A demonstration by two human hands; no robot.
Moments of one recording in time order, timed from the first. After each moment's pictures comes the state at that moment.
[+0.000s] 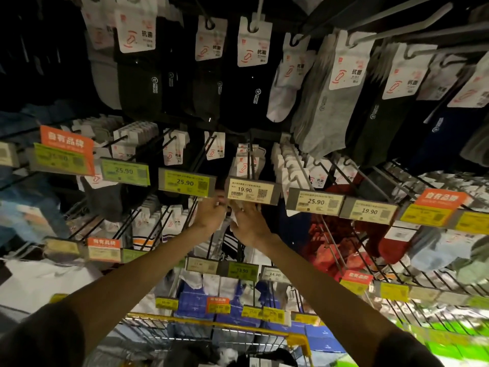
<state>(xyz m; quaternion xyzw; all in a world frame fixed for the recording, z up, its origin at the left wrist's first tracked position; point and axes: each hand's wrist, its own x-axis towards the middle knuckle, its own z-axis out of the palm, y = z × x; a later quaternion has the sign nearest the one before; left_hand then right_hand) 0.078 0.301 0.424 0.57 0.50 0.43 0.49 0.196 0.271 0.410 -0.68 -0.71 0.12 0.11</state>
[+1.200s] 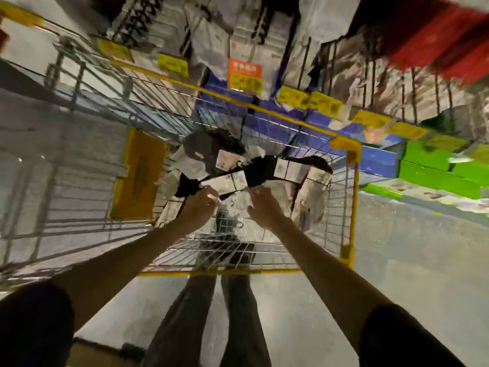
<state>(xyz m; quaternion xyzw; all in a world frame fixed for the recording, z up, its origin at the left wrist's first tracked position) 0.001 -0.039 -0.007 0.50 0.69 0.04 0.51 0.195 -0.041 -0.034 -0.62 -0.70 0.35 -0.11</state>
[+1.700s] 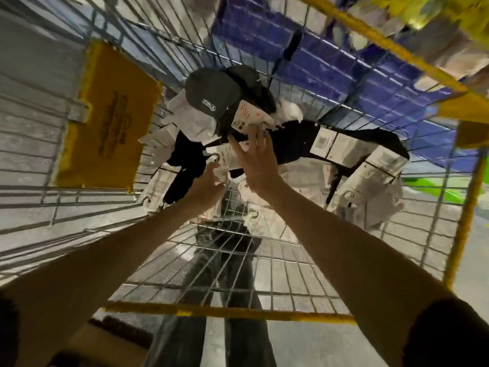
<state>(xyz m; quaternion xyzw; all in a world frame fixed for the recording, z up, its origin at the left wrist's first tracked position) -0.007 -0.046 -0.176 0.42 0.74 0.03 0.53 0.132 0.011 -0.211 -0.54 -0.83 0.08 -0.13</state>
